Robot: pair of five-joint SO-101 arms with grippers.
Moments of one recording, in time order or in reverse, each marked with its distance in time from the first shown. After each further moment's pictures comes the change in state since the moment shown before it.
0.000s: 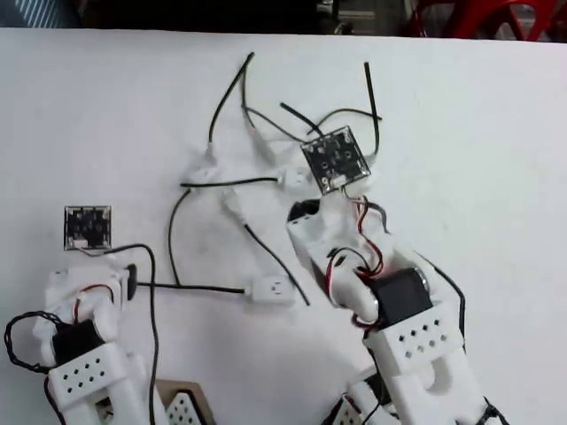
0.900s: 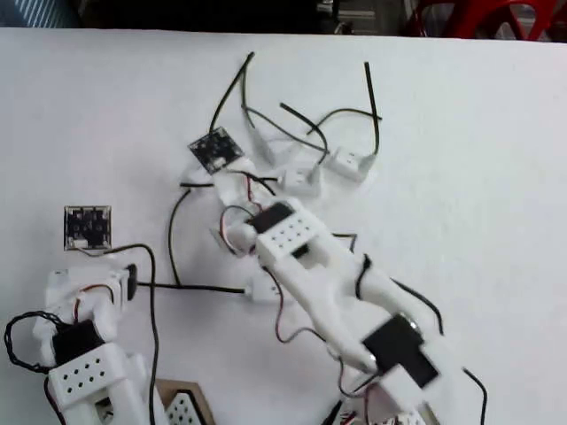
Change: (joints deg) left arm 0.0 0.0 0.0 0.0 0.0; right arm -13.8 57.7 -17.9 -21.4 -2.4
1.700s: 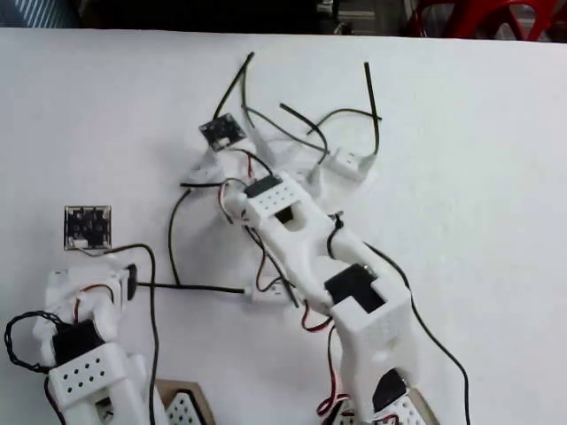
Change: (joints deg) left arm 0.0 0.0 0.0 0.0 0.0; right arm 4.7 23.2 -18.9 0.1 -0.3
